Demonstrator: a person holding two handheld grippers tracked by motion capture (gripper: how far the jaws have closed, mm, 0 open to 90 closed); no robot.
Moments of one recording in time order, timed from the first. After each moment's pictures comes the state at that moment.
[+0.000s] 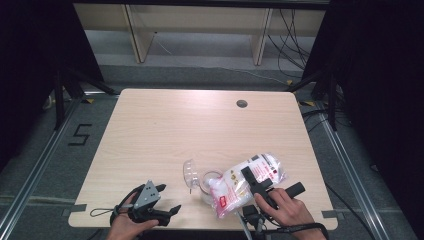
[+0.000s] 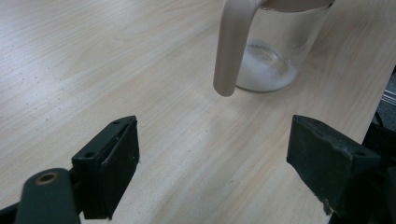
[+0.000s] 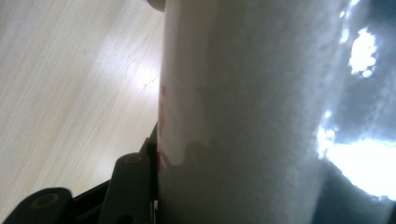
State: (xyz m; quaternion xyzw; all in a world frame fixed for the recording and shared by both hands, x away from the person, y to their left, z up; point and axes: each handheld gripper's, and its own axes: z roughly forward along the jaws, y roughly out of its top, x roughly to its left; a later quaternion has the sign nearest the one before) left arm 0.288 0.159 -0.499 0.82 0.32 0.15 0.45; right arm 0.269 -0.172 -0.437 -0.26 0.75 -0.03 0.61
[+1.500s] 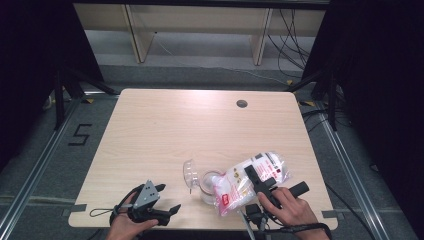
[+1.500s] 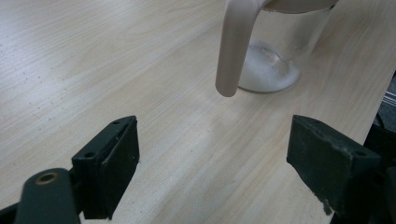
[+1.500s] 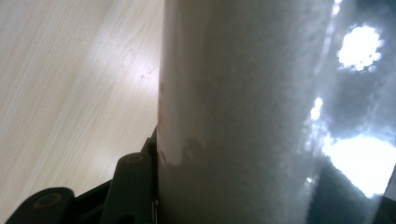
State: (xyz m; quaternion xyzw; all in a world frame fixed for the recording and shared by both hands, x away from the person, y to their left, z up) left arm 0.288 0.160 -0.498 0.82 0.32 0.16 0.45; right arm 0.269 -0.177 -0.431 -0.25 0.75 -0.04 0.61
